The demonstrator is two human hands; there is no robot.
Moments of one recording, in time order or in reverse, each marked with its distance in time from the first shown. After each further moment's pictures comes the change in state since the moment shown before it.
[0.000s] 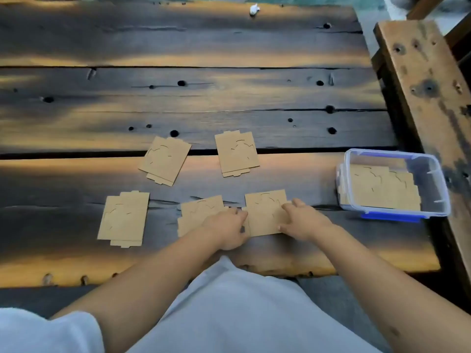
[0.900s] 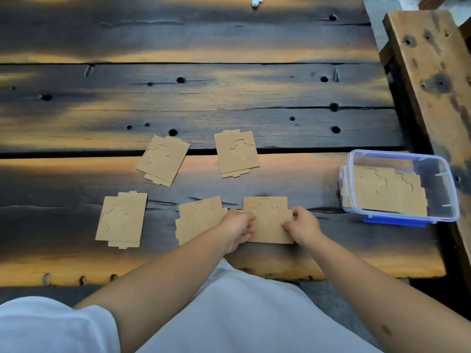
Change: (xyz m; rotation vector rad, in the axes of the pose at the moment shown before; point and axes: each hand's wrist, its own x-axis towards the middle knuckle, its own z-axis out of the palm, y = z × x) left_hand 0.032 0.026 0.013 -1.571 0.020 -0.608; right_hand 0.024 0.007 0.031 0.757 0.208 0.305
